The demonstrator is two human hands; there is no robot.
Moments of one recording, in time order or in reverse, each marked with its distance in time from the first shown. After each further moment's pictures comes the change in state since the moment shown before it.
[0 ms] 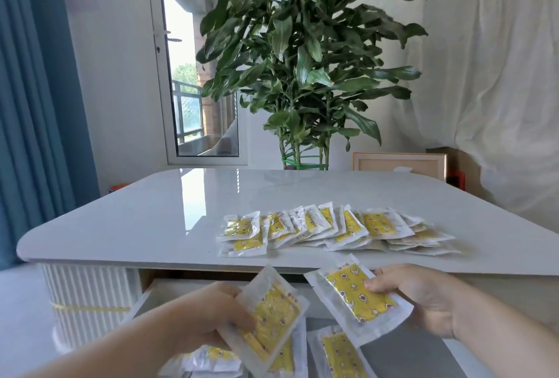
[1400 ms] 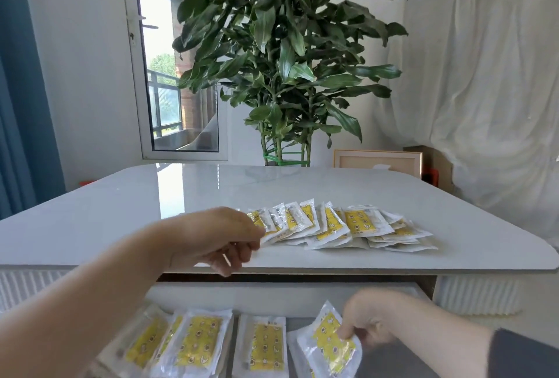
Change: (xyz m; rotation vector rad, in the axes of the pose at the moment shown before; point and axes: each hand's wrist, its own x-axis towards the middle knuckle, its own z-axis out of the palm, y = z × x) left_hand -0.017 0.093 -0.012 0.251 -0.111 0.362; right_hand 0.077 0.044 0.002 -0.473 0.087 0.363
